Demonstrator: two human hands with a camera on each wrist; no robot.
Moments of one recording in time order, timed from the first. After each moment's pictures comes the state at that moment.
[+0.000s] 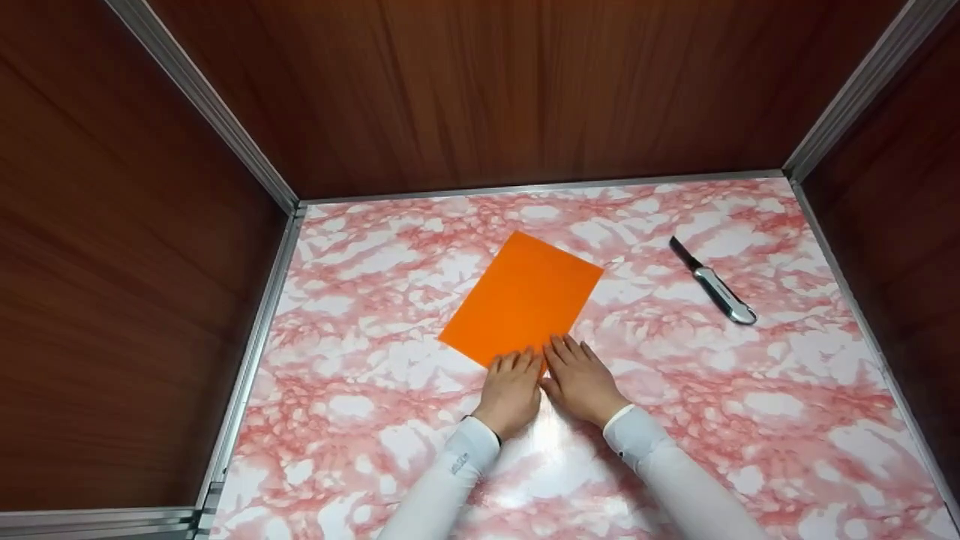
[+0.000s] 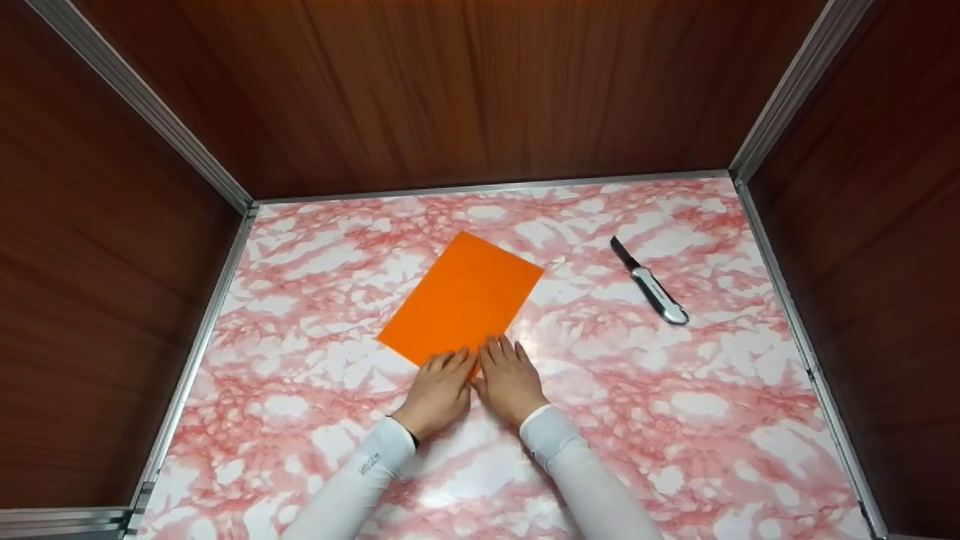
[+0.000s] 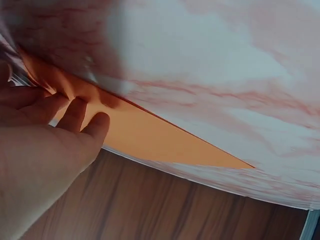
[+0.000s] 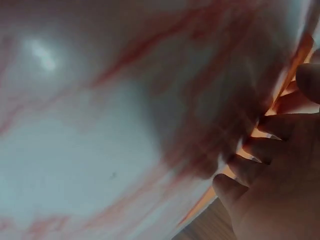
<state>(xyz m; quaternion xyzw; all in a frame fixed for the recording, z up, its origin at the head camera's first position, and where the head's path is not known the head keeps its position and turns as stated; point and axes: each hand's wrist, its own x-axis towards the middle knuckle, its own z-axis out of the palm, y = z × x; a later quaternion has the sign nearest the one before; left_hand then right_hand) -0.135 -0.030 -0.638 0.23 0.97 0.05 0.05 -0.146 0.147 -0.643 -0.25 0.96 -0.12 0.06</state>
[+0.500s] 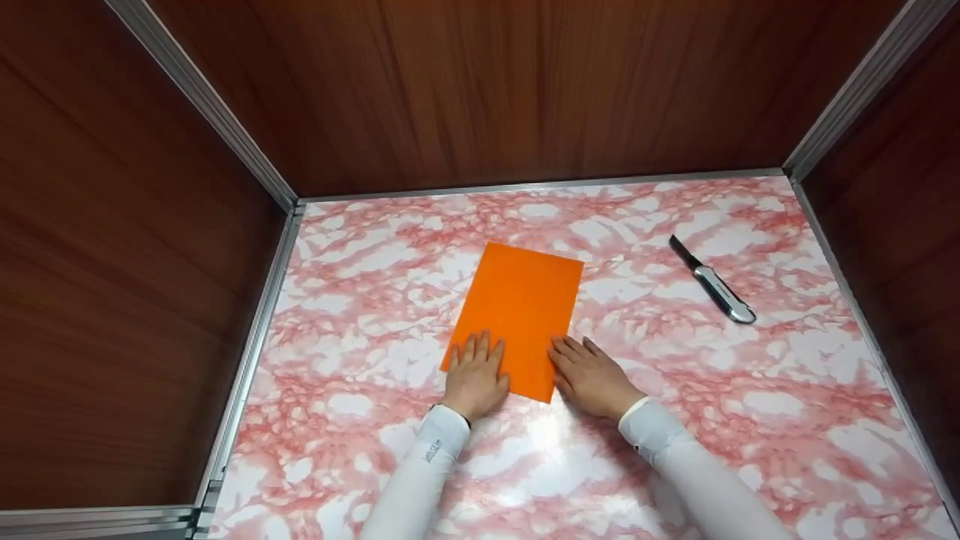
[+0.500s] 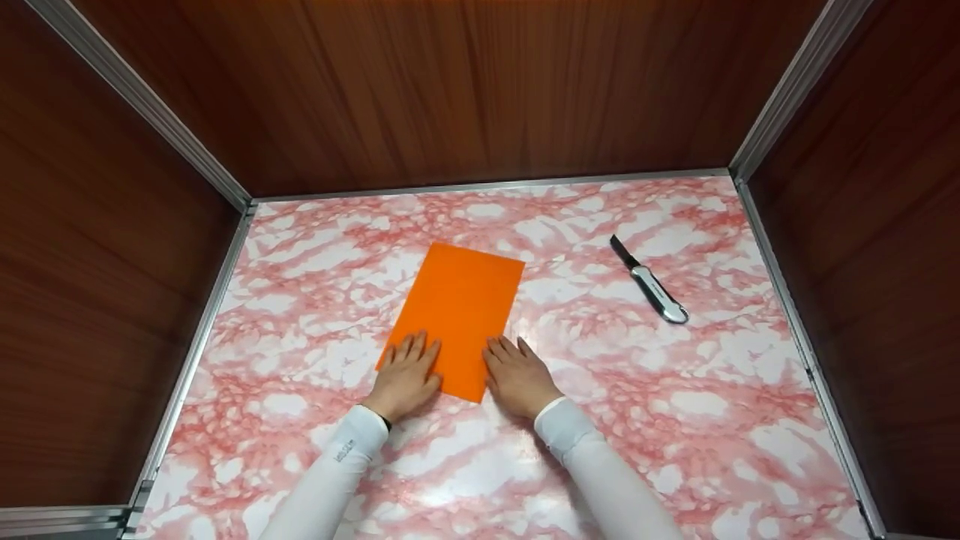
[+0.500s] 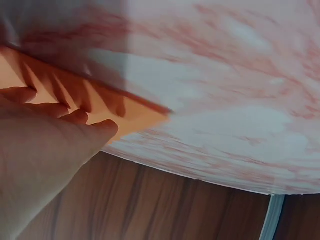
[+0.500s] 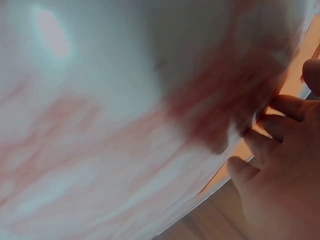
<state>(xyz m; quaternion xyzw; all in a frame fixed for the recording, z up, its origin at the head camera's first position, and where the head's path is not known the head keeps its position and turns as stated) -0.153 -0.082 -0.639 0.15 0.98 0.11 0.11 -0.151 0.171 -0.635 -0.31 0.94 -0.13 0.07</state>
